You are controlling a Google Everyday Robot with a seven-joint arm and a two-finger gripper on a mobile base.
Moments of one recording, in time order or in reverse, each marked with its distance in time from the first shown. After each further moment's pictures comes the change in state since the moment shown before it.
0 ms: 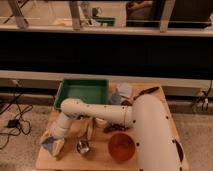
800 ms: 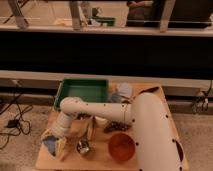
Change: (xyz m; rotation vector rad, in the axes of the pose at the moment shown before) arm 0.001 0.004 -0.007 -0.032 0.048 0.028
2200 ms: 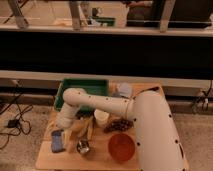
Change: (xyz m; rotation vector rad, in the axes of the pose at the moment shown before) arm 0.021 -0.003 -0.050 -0.008 0.079 -0.059
